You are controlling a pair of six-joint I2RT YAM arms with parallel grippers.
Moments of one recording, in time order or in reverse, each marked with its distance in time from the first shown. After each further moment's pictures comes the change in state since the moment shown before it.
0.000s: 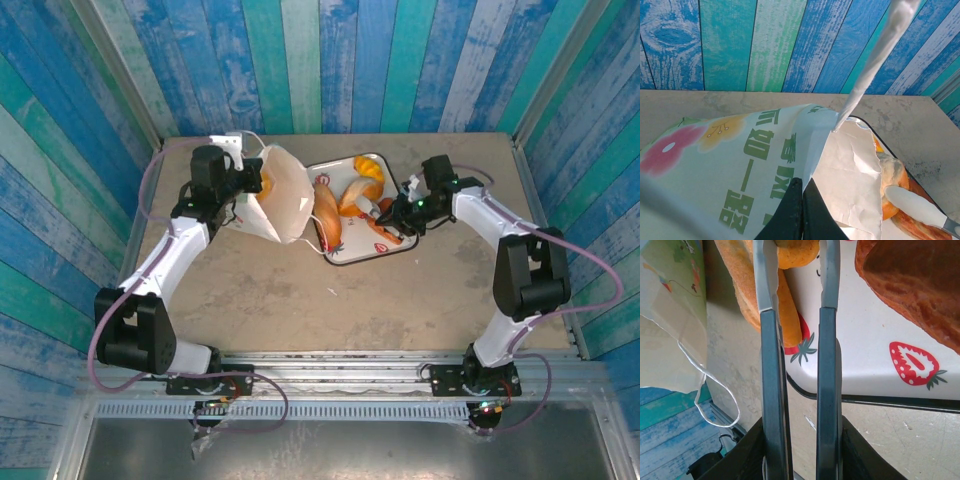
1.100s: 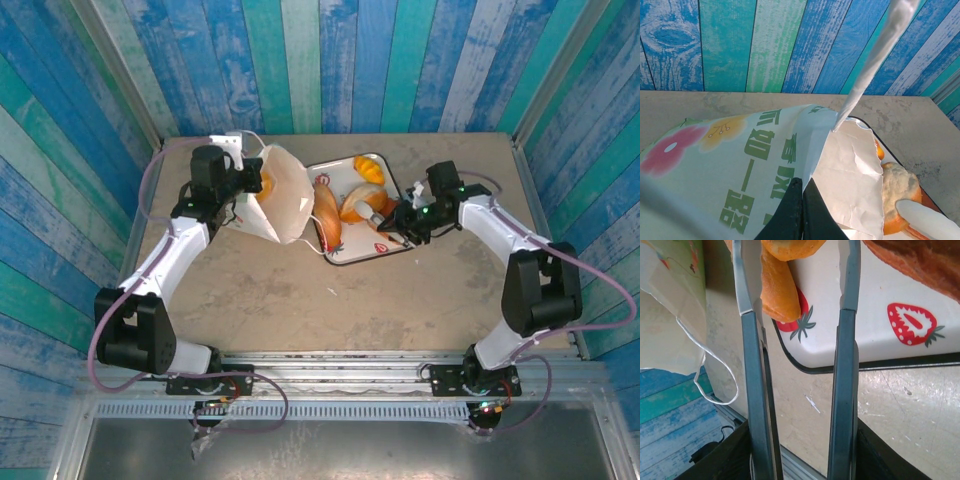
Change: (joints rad) left arm 0.000 0.000 0.000 0.003 0.001 0.000; right arm 0.002 -0.109 -0.077 -0.043 0.001 0.012
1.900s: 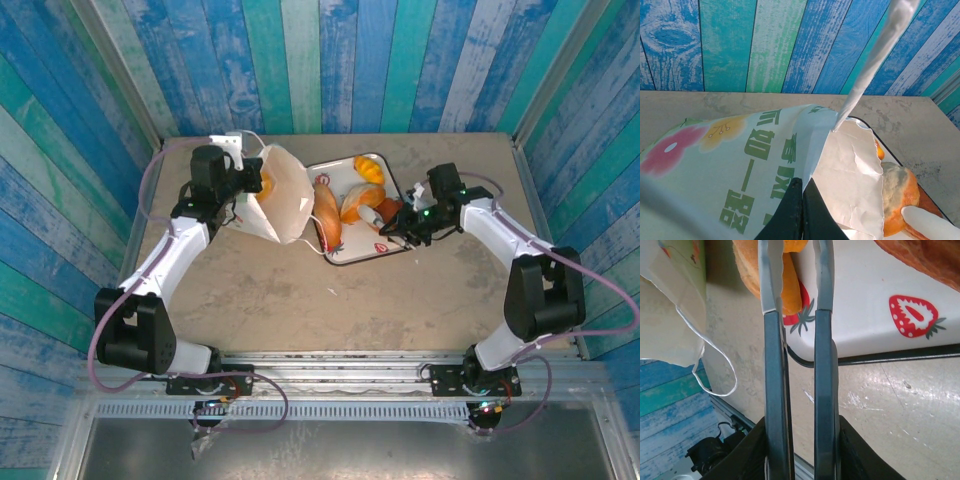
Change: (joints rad) left arm 0.000 0.000 0.000 0.000 0.000 0.000; right arm 0.003 -0.025 -0.028 0.023 -0.002 -0.011
